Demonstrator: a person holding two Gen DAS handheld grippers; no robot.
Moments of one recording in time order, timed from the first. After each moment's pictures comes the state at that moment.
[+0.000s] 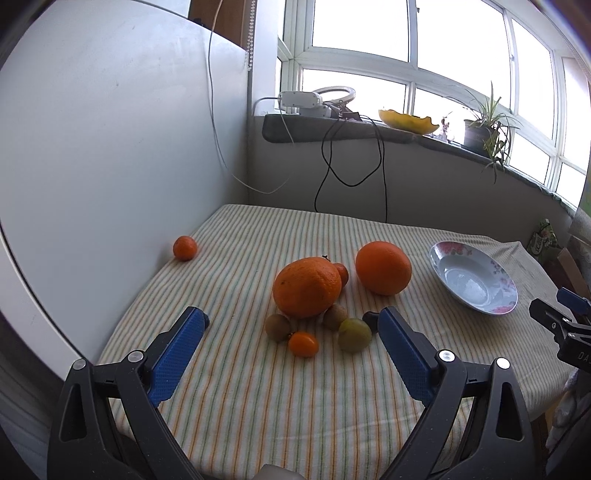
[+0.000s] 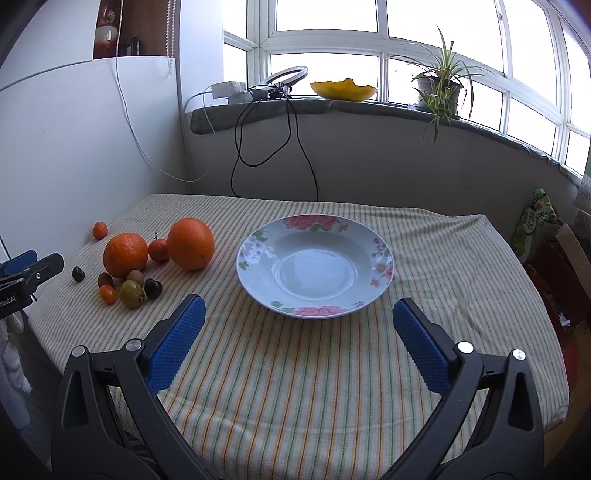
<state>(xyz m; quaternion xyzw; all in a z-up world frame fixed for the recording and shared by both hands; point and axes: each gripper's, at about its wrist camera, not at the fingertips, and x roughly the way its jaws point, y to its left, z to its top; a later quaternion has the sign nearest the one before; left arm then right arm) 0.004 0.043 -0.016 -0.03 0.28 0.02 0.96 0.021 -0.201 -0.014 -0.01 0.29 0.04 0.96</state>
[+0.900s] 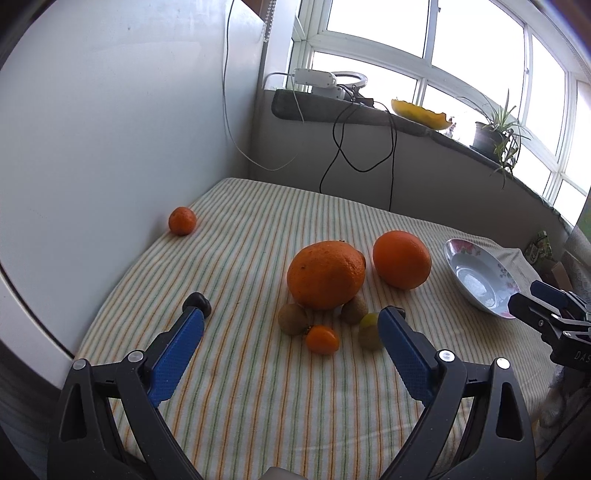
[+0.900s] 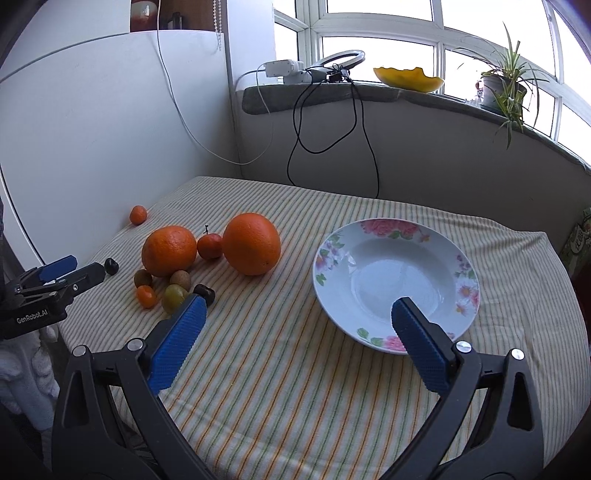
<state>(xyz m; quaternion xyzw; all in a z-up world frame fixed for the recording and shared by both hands) 0.026 0.072 -0.038 -0.08 0.32 -0.01 0.94 0.062 -0.147 -0.019 -0.03 0.32 0.14 0.94</state>
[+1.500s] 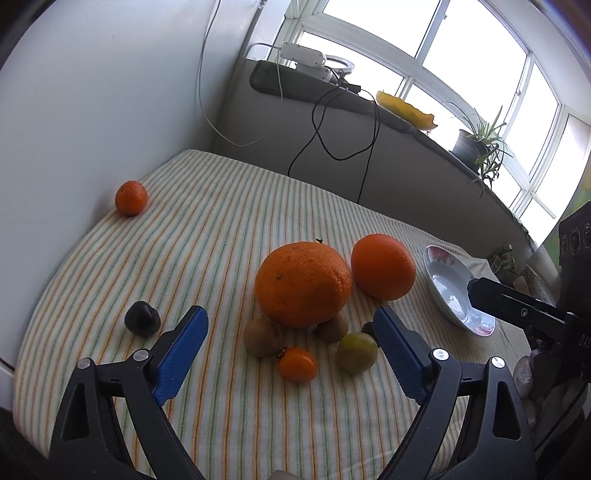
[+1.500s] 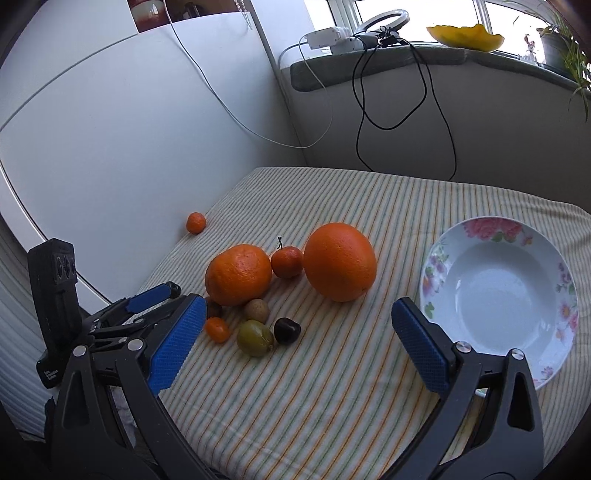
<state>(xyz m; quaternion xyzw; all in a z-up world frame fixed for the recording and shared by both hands) 0.067 0.086 -0.055 -0.15 0.35 -0.09 0.92 0.118 -0.101 -0.019 0.05 0.39 0.25 0.89</state>
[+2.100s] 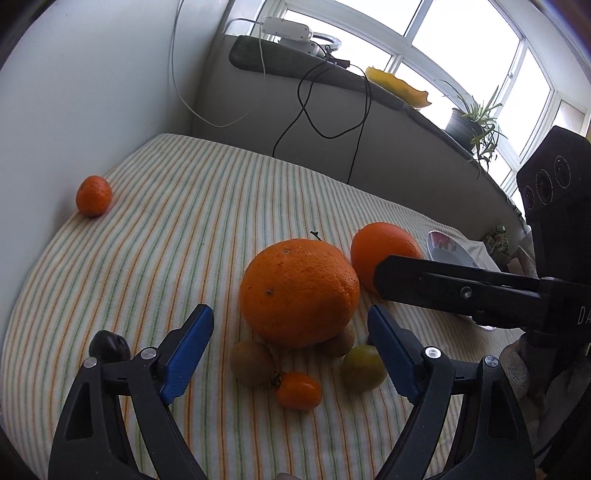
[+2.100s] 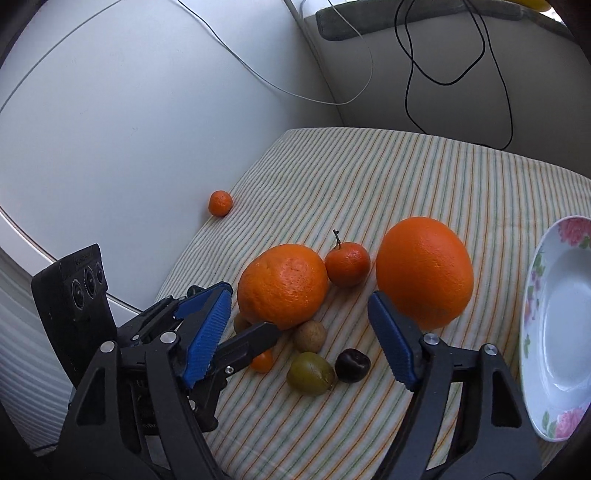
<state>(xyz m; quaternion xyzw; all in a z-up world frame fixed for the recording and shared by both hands) 0.100 0.082 -0.073 -0.14 0.38 -0.13 0.90 0.173 -0.040 -0.045 0.07 0.47 0.31 0.83</state>
